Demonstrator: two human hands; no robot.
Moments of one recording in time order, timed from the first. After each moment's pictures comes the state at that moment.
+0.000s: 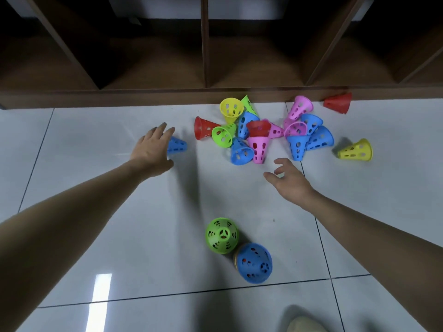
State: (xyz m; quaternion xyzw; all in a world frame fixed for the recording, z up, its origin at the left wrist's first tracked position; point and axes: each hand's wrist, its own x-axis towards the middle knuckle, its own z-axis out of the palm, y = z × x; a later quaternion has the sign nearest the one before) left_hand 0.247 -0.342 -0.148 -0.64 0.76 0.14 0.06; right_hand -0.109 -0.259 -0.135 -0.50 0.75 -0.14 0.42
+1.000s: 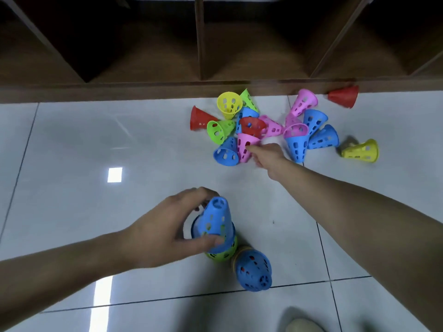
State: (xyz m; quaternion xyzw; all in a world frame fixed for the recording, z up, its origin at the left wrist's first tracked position) left_hand 0.188 -0.207 -0.044 -0.40 0.77 0.46 -0.17; right_hand -0.071 -0.353 -0.179 -0.28 0.77 -0.27 0.51
